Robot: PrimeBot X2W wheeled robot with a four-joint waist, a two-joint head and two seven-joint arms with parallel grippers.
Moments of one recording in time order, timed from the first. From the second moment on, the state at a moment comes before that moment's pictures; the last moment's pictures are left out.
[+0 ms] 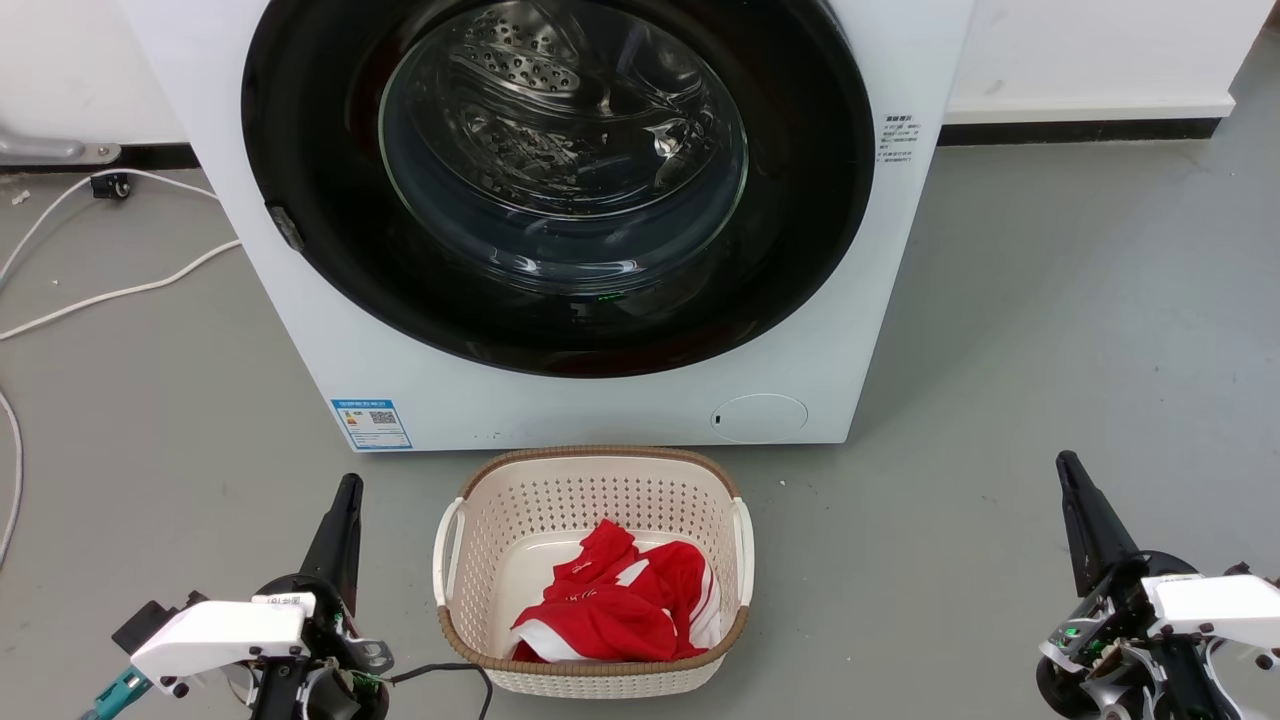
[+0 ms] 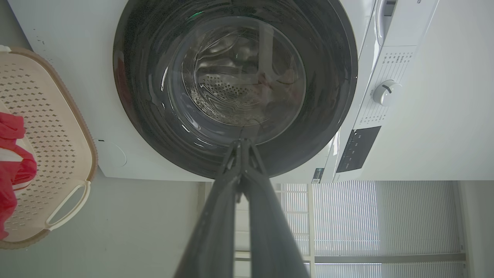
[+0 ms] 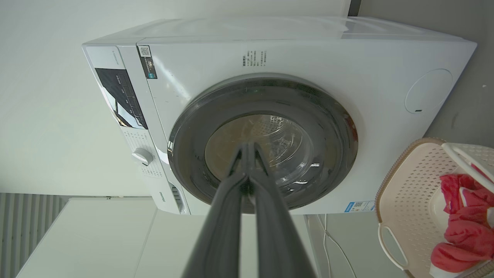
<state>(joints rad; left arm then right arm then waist) -0.10 0.06 0.10 0.25 -1.62 -0.13 0.10 -0.10 -0.06 -0.10 0.24 1.63 0.13 0.10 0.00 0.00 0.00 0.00</state>
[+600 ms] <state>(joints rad) -0.10 0.06 0.10 0.25 -1.62 -0.13 0.10 -0.10 -0.06 -0.10 0.24 1.62 0.13 0.10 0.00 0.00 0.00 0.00</state>
